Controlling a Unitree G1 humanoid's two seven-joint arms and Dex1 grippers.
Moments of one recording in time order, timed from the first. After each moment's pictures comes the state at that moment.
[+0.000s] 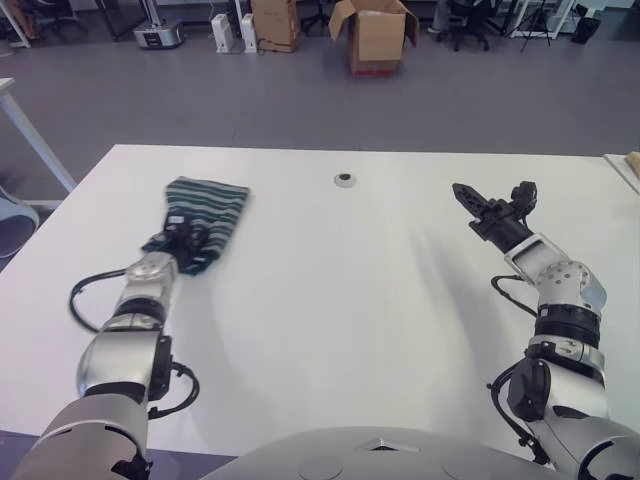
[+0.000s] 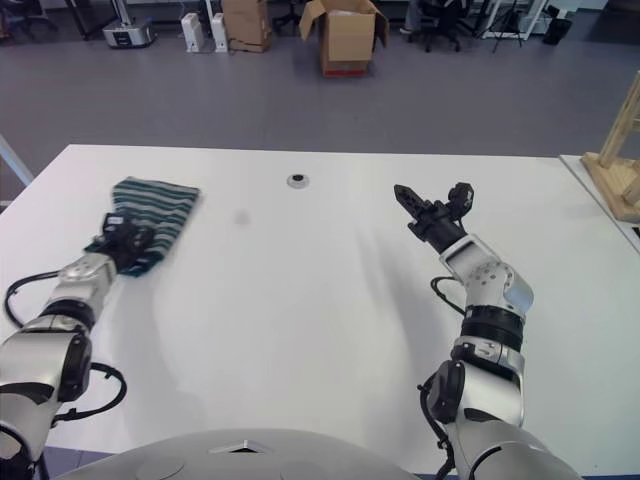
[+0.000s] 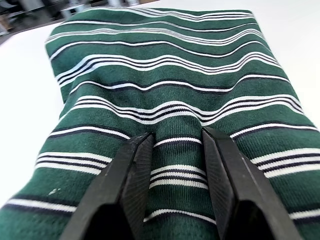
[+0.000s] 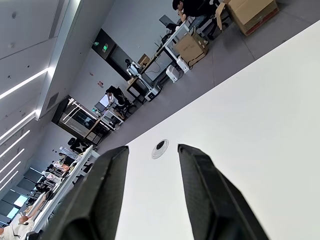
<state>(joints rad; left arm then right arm) -0.60 0.55 0.10 1.29 -0.19 -0.22 -0.37 -0.45 -0.30 -0.52 0.39 0.74 0.71 0.53</state>
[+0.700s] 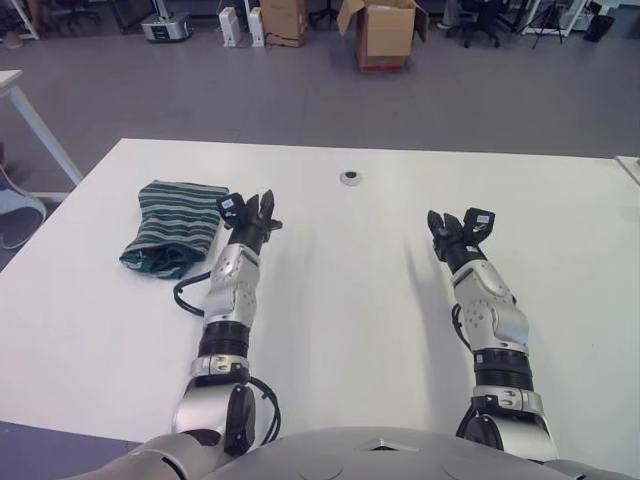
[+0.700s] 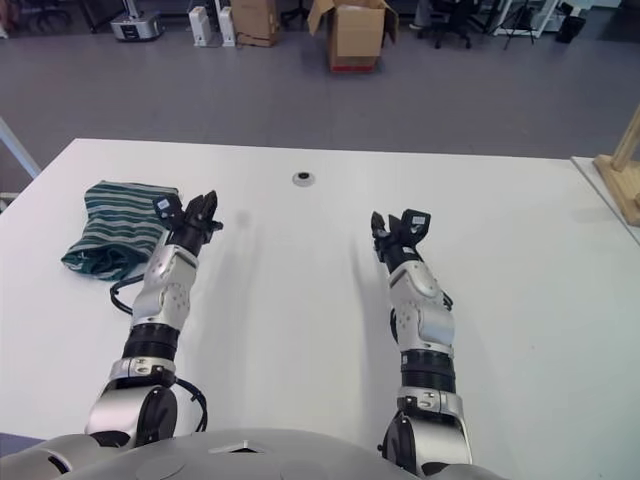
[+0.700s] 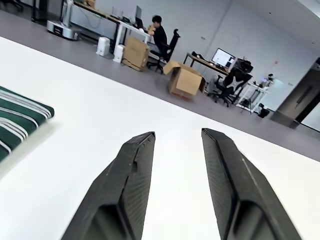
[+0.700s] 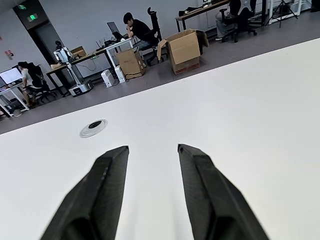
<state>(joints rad) -0.37 0.00 0.20 0.40 -0.39 0.05 -0.18 -0.23 -0.06 -0.24 0.16 0.32 0.29 0.13</state>
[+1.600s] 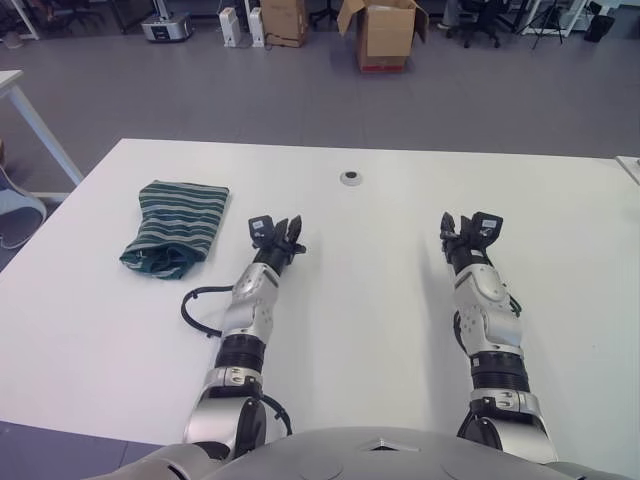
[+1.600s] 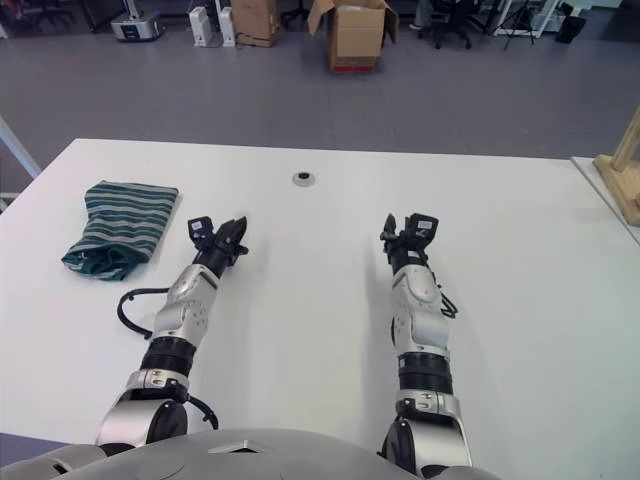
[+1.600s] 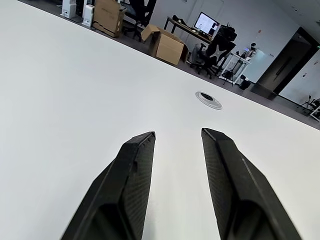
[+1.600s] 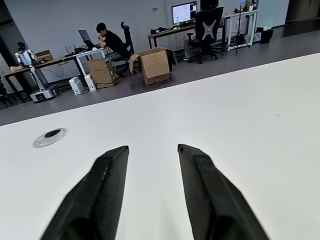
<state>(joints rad) -0.34 -0.07 0.12 0.51 -0.34 0.01 -0.30 -0.22 -0.06 -0.23 0.22 0.23 0.13 0.01</state>
